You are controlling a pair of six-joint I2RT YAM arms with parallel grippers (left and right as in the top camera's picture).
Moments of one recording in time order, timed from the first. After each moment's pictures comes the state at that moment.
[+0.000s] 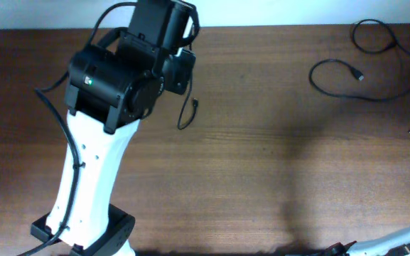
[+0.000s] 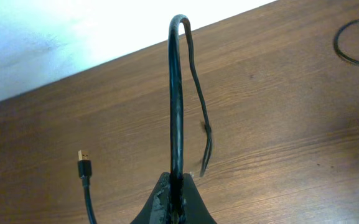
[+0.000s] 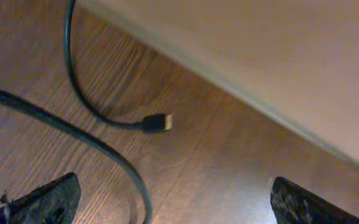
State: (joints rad) left arm -0.52 1.83 2.58 -1.60 -0.30 -0.05; right arm -1.02 2.09 1.63 -0.49 0.02 0.00
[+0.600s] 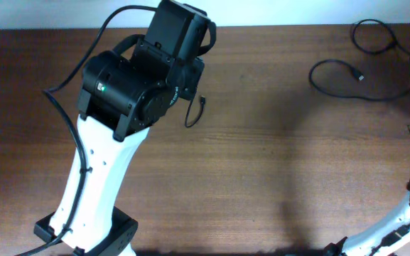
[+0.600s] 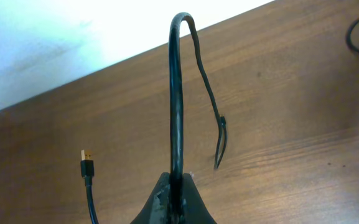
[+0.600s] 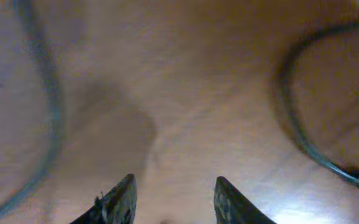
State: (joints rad) left arm -0.59 1.83 2.58 -1.62 -0.39 -0.07; right arm -0.71 2.16 1.63 -0.44 -0.03 0.00
